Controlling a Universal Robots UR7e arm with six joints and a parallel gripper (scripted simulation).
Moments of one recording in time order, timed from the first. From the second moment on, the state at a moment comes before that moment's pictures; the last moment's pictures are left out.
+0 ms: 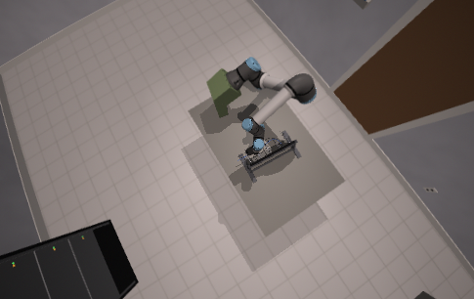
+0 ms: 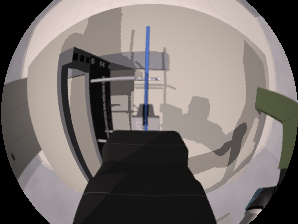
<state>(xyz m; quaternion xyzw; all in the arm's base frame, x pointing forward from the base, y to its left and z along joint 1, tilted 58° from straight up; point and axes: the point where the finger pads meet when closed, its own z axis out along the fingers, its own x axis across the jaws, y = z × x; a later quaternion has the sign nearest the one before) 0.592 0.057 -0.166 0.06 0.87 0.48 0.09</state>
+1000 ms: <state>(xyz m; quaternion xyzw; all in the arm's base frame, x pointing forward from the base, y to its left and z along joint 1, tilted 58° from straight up) 0.594 0.065 -0.171 0.06 0.87 0.48 0.09</state>
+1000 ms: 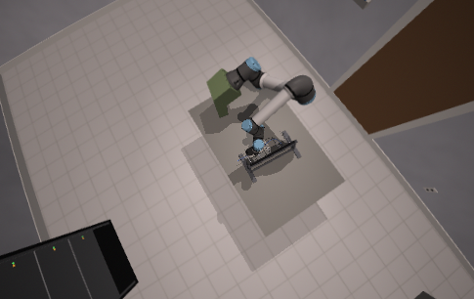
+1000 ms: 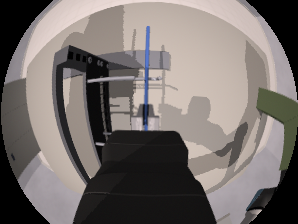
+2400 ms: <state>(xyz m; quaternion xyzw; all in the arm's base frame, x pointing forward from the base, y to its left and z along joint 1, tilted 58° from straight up) 0.633 0.058 -0.167 0.06 0.87 0.48 0.09</state>
